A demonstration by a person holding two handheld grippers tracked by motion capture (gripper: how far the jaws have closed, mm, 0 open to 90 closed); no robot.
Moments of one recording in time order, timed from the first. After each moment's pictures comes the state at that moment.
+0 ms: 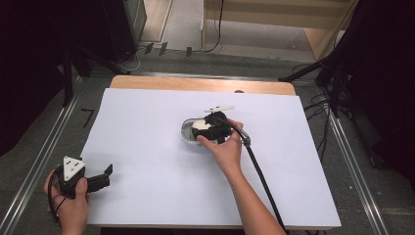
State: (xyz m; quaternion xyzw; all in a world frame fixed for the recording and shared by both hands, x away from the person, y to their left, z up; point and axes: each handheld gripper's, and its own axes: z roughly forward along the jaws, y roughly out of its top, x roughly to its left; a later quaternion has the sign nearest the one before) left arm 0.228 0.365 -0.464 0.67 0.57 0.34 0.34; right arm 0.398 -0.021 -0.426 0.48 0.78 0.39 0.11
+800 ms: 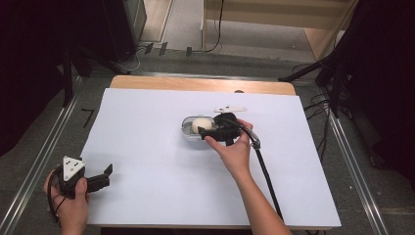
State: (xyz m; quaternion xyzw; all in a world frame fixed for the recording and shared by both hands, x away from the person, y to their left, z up) left arm 0.228 0.365 -0.464 0.67 0.57 0.34 0.34; right arm 0.383 -0.048 -0.411 0.48 0.76 0.42 0.12
